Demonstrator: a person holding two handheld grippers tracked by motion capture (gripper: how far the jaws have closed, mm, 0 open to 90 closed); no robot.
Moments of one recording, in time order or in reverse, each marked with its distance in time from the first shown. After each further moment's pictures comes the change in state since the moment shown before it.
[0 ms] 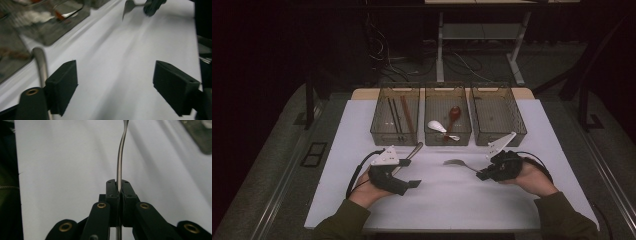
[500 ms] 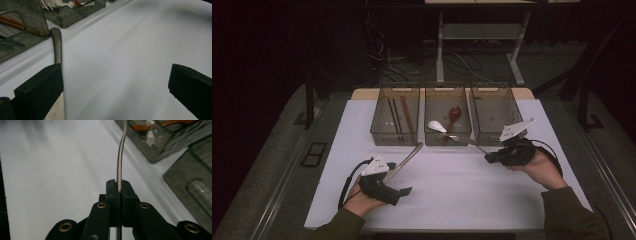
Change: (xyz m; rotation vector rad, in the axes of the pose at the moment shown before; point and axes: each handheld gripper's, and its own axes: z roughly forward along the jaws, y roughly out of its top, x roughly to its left) left arm -0.007 -0.024 -0.011 -0.027 0.092 -0.074; right arm -0.020 0.002 -0.038 -0.123 -0.107 0.127
